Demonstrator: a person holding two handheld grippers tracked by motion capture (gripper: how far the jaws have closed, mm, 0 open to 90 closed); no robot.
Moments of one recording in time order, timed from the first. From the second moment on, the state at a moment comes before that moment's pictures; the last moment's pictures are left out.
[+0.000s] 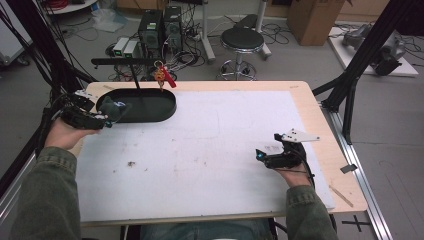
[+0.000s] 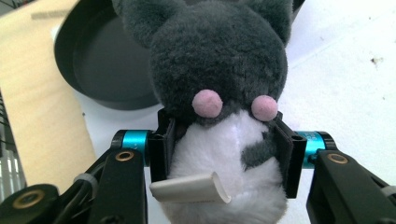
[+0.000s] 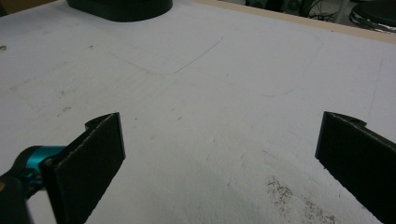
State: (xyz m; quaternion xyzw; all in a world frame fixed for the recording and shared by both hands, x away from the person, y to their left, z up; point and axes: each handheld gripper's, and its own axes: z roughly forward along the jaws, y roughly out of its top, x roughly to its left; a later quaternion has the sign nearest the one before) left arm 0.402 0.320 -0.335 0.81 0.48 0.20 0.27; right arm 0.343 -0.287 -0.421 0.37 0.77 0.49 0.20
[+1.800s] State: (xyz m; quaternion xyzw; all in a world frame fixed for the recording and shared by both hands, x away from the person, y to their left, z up) left arm 0.433 0.269 -0.270 0.81 0.41 0.29 0.30; right arm 0.343 -0.287 -0.421 0.37 0.77 0.49 0.19
